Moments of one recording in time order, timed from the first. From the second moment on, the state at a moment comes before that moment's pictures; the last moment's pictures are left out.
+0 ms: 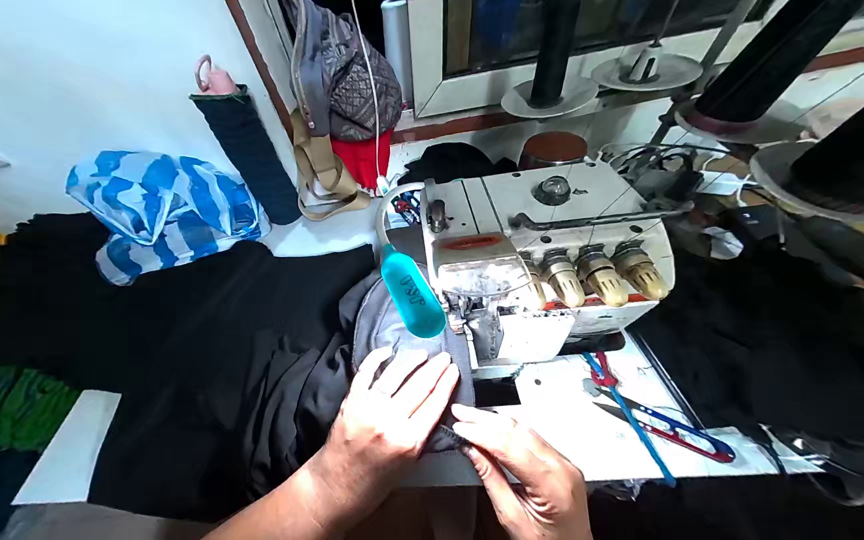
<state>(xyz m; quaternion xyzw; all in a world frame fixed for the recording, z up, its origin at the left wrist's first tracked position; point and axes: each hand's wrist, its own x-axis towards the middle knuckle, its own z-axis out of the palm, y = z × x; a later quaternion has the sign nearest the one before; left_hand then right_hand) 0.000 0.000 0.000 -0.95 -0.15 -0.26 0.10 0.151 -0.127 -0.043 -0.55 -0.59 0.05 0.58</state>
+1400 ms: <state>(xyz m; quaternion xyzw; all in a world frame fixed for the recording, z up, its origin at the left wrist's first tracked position) 0.011 0.001 -0.002 -0.95 -0.15 -0.25 0.08 0.160 -0.121 -0.052 -0.53 -0.63 -0.03 0.56</state>
